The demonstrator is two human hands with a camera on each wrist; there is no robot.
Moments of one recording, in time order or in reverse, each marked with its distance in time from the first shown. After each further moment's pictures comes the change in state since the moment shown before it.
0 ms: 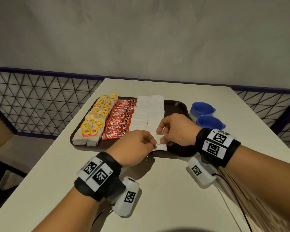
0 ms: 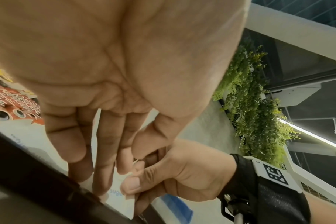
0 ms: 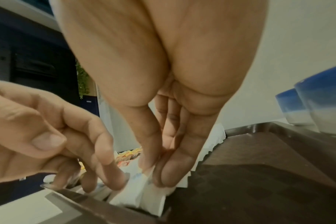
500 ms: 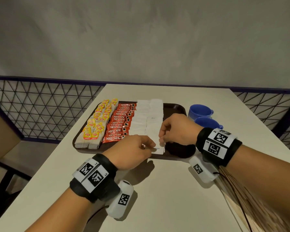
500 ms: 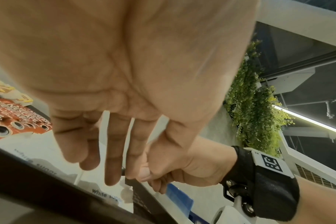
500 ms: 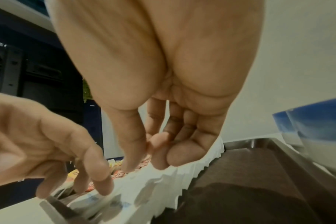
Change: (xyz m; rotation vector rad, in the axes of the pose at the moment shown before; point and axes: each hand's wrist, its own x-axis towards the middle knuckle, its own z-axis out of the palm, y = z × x) left_hand -0.013 0.015 -0.007 0.186 -0.063 0.017; right_hand -0.009 0.000 -0.014 -0.081 0.019 -0.047
